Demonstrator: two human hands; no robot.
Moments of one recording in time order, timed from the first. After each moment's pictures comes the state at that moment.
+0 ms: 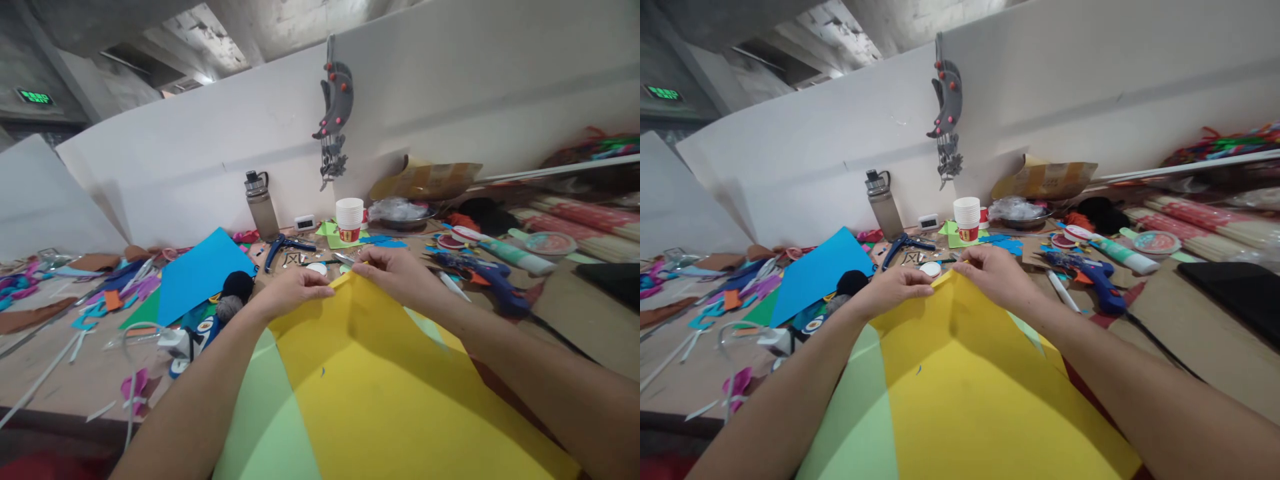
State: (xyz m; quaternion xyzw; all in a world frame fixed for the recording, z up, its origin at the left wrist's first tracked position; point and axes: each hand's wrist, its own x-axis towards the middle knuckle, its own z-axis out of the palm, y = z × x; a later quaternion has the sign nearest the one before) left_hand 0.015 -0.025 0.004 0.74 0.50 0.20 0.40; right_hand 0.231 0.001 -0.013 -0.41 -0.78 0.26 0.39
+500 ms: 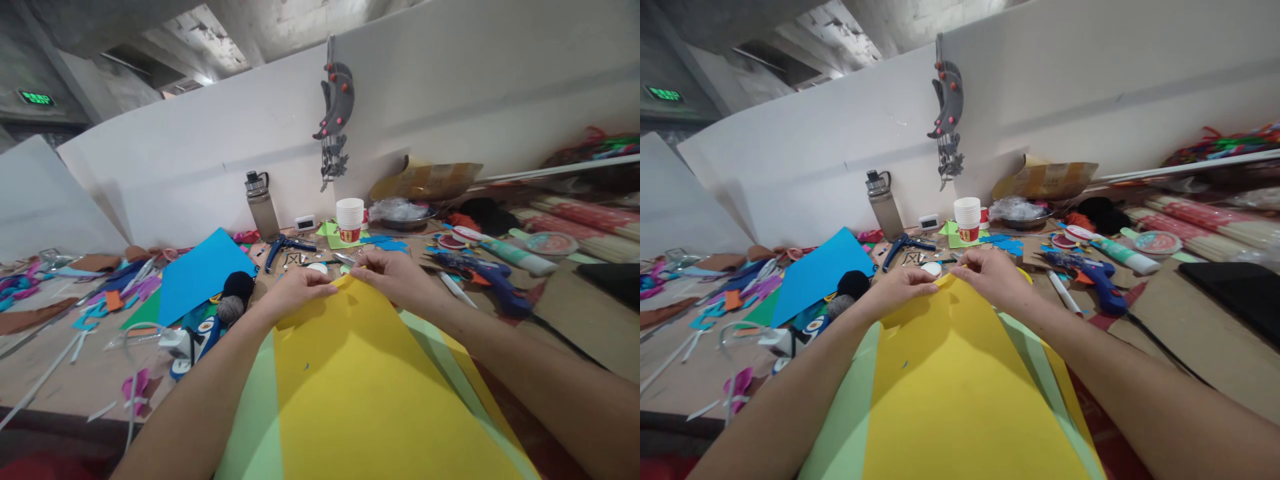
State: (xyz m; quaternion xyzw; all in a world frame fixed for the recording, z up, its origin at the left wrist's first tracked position) left_hand 0.019 -0.021 -0.003 0.76 0.50 0.22 0.36; right_hand 0.228 -0.001 -0.016 -0.42 -0.77 0.29 0.38
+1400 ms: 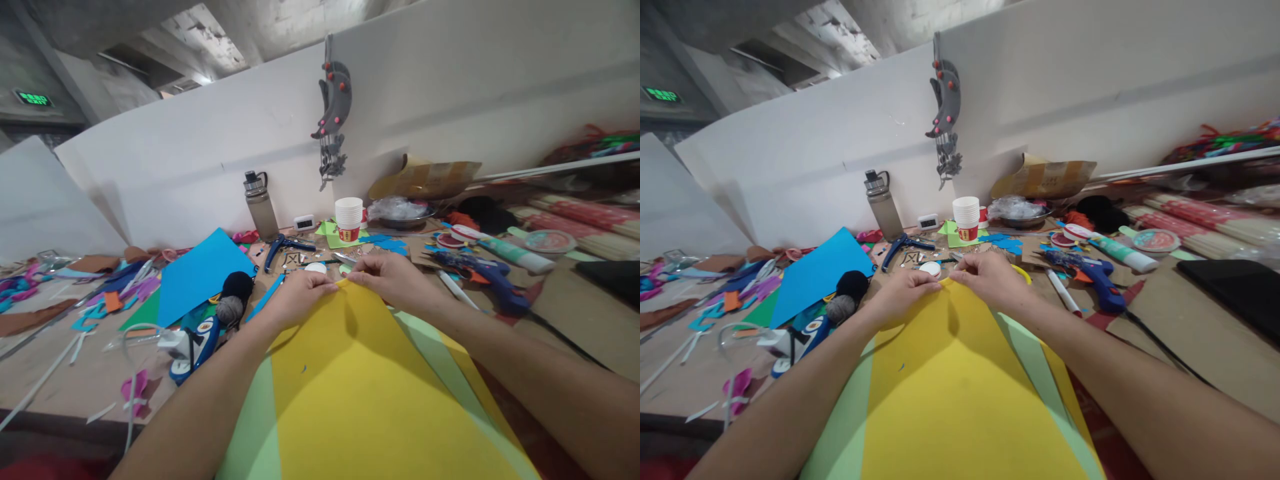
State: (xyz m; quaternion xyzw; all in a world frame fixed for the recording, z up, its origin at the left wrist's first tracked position) left_hand 0.028 -0.025 -0.019 0.74 0.54 0.25 0.31; right_hand 0.229 0.002 -0.024 -0.43 -0.78 0.30 0.33
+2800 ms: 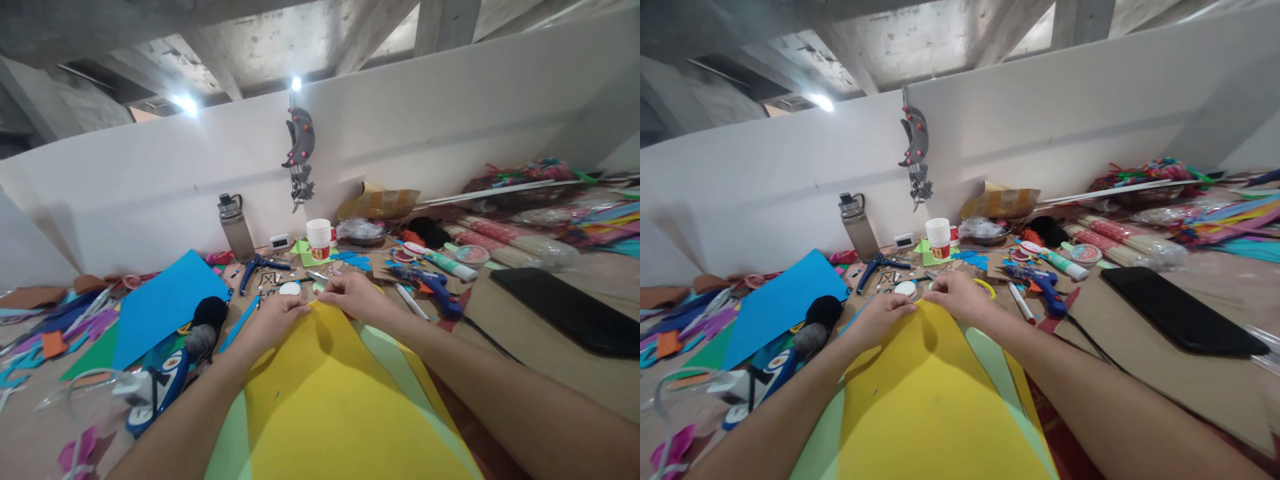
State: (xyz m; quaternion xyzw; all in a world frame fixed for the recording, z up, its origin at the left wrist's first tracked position) left_hand 0.030 -0.019 -0.019 0.74 0.56 0.22 0.30; right_hand 0.226 0.009 -0.025 -0.43 -0.77 0.32 0.35
